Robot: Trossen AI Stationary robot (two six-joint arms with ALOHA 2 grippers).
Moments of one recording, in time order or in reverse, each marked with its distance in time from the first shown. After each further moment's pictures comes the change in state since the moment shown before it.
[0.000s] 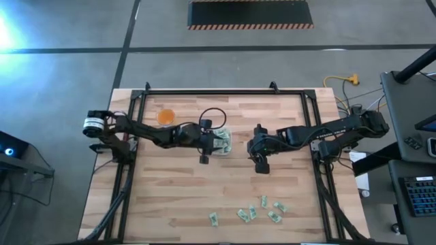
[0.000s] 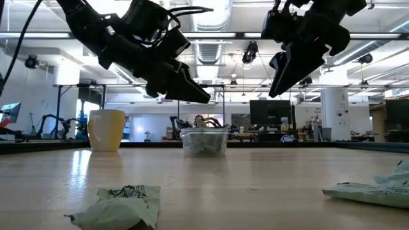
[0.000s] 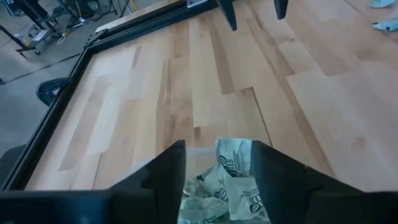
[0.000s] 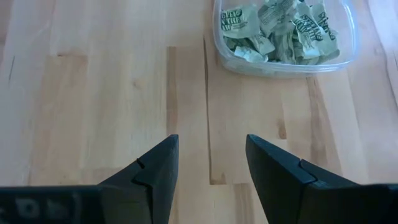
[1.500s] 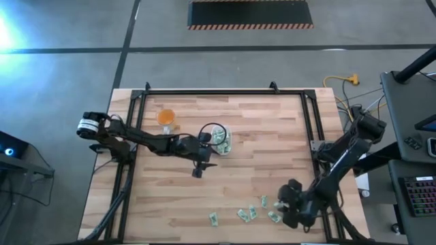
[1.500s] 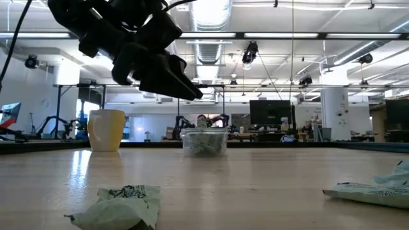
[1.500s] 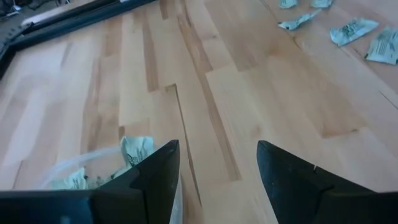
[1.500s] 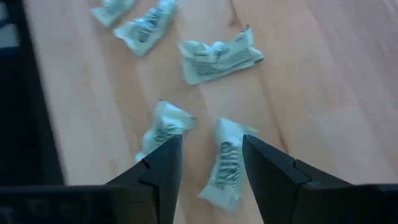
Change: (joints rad) left arm -0.145 -0.055 -0.002 -0.147 0.038 -0.077; right arm 0.867 0.099 -0.153 0.068 0.228 1.248
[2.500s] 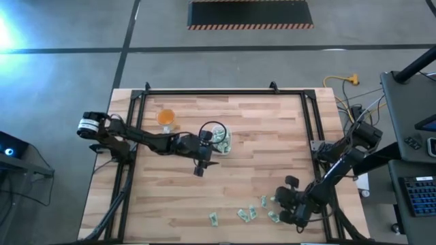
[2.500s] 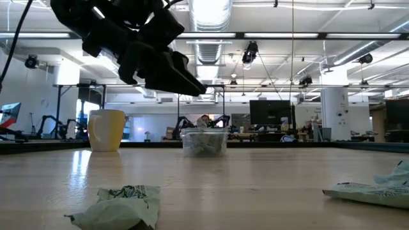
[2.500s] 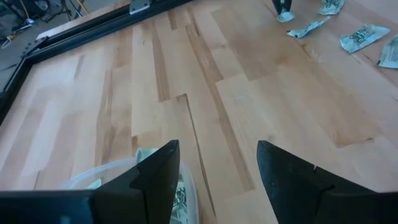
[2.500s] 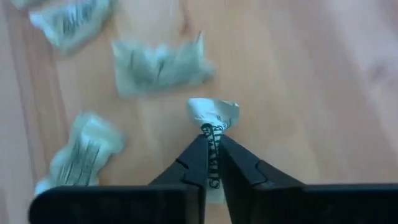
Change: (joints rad) left arm 0.016 0.002 0.011 0.025 -0.007 0.035; right arm -0.001 0.122 -0.003 -0.043 0.091 -0.100
